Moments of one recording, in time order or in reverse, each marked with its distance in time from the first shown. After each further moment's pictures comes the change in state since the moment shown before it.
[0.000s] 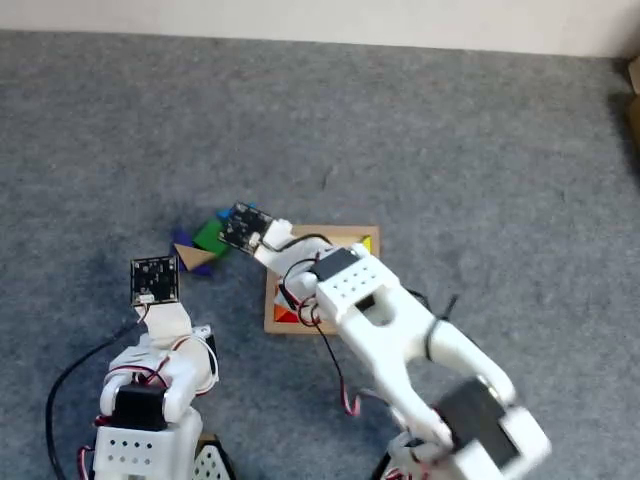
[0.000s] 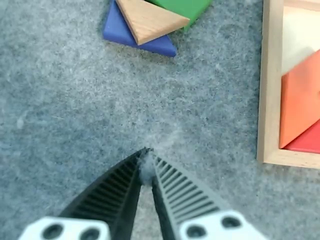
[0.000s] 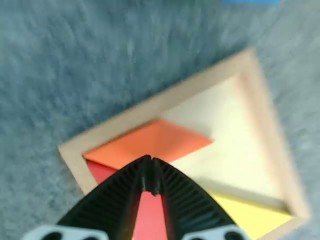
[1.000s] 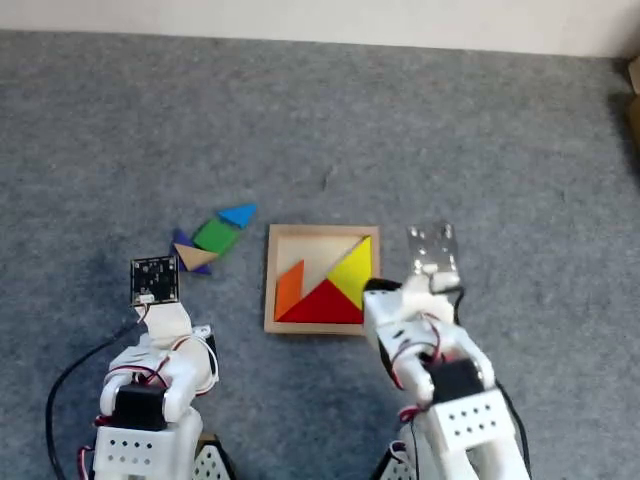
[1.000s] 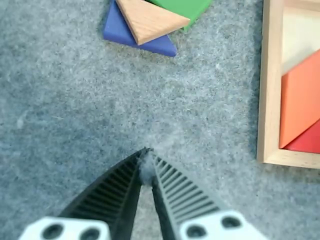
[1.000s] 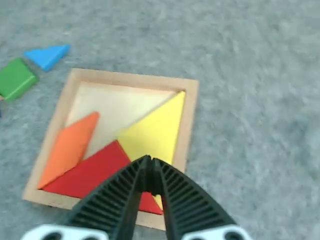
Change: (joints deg) left arm 0.0 0.0 0.0 0.0 0.0; right arm 20.9 -66.4 44.7 0.0 -38.0
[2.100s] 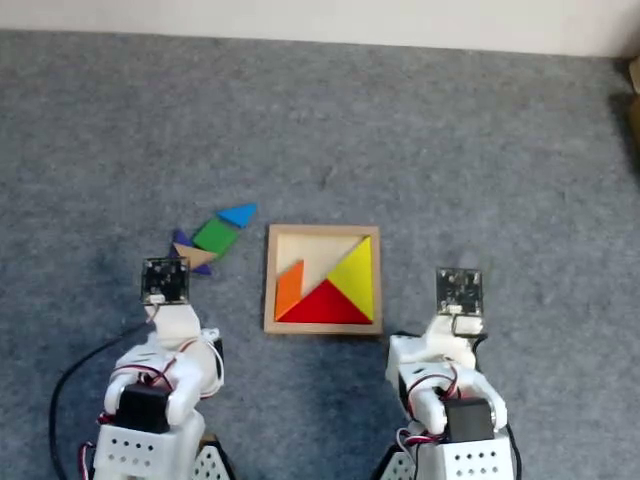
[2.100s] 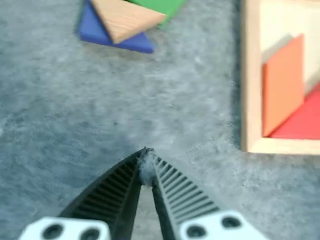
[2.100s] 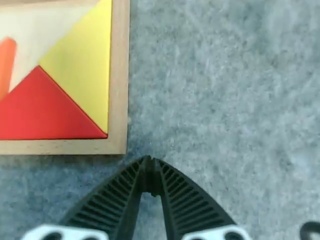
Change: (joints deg) left arm 5.2 0.0 0.0 0.0 0.0; right arm 8.6 -27.9 12.2 29.3 -0.3
